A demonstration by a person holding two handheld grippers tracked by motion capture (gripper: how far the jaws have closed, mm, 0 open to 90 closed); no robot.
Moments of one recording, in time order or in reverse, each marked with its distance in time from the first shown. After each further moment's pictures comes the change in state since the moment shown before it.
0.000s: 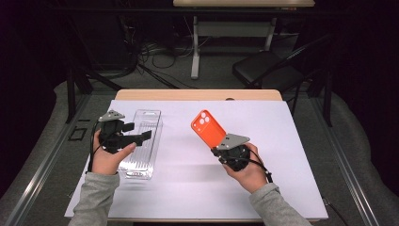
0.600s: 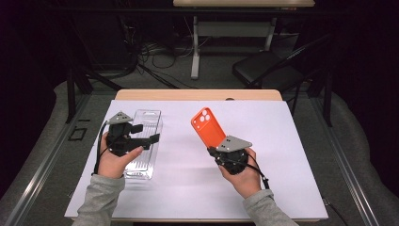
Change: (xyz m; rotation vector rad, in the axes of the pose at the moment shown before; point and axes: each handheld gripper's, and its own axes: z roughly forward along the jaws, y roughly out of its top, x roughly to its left) left arm -0.021 -0.001 0.008 -0.005 -0.074 0.048; right arm 0.014 0.000 -0.001 -0.112 -0.030 0.086
